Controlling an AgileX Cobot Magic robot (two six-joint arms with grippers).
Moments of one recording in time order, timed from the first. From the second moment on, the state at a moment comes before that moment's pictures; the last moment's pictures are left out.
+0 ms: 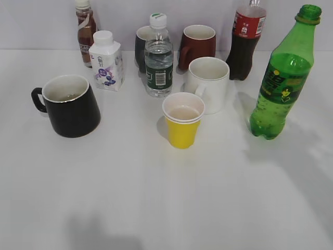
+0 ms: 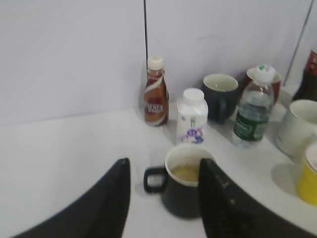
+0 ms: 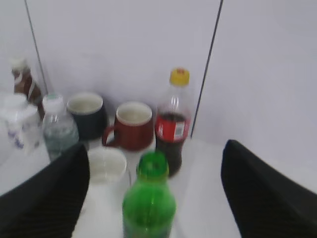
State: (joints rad) left arm -0.25 0.46 -0.67 0.00 0.54 -0.01; right arm 0.32 0.81 -0.87 0.01 0.33 -0.08
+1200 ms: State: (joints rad) left arm -0.25 0.04 -0.52 0.13 1.07 -0.06; right arm 0.32 0.06 -0.50 -0.02 1.06 0.01
